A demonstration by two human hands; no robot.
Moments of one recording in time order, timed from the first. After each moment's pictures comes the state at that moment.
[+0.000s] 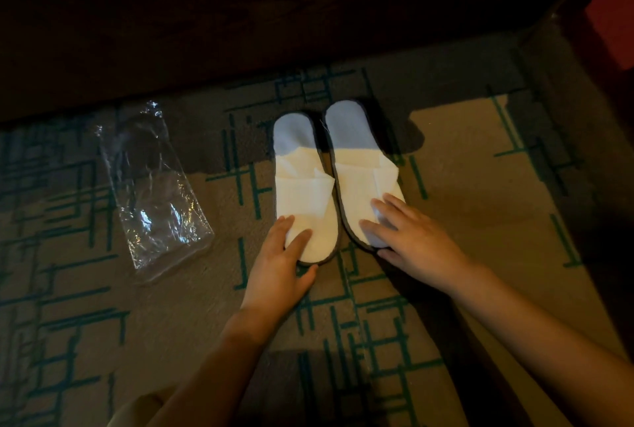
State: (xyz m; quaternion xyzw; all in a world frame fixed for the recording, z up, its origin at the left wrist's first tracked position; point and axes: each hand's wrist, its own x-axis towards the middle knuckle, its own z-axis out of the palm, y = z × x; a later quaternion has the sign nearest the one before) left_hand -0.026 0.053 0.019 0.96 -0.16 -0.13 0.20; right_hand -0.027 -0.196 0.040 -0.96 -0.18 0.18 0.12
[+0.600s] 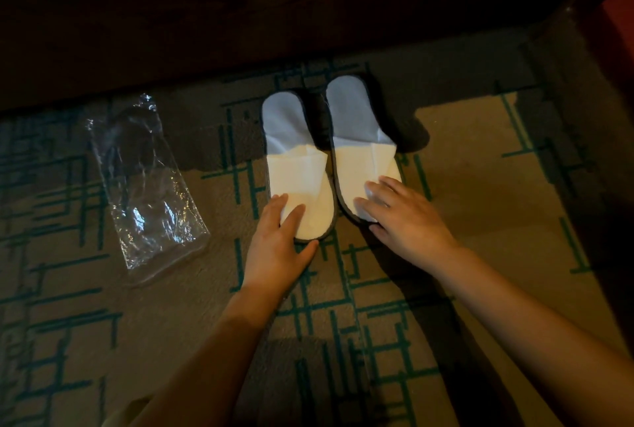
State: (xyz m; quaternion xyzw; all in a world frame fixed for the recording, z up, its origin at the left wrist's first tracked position) left_hand 0.005 0.044 0.011 0.96 -0.12 -0.10 0.21; right_hand 0.005 -0.184 0.038 -0.97 -0.16 0.14 0.11
